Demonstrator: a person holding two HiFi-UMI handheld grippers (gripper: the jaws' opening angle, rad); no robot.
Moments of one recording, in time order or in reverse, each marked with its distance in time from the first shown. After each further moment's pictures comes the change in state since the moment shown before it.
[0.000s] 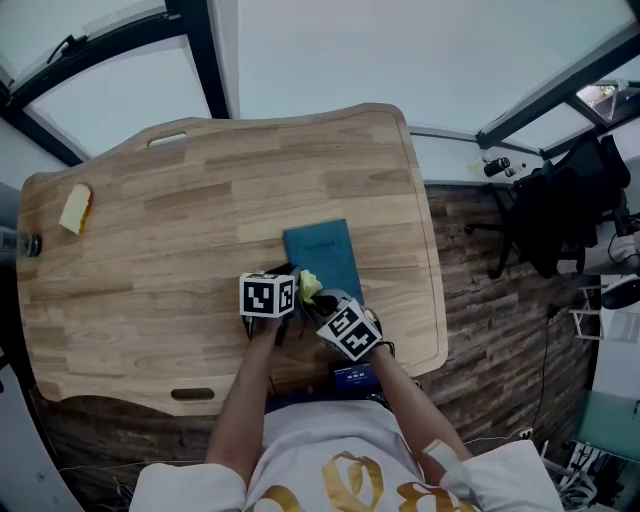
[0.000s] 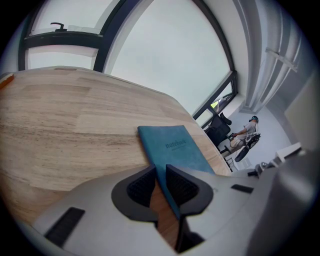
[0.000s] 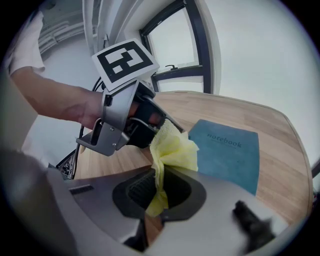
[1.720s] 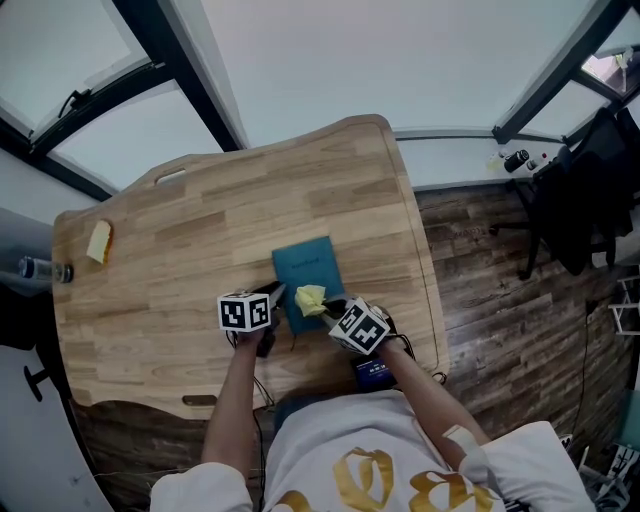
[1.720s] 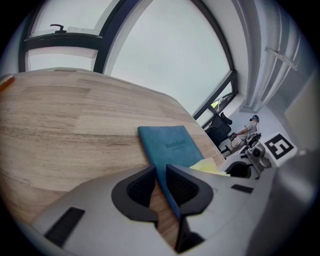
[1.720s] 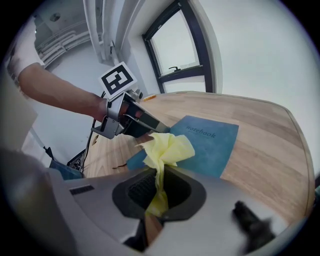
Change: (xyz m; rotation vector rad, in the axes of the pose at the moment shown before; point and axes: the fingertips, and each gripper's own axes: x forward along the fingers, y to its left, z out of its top) left arm 0.000 -0.002 -0.001 0.001 -0.008 0.007; right arm -0.036 -0.047 -0.031 -0.045 -0.016 0.114
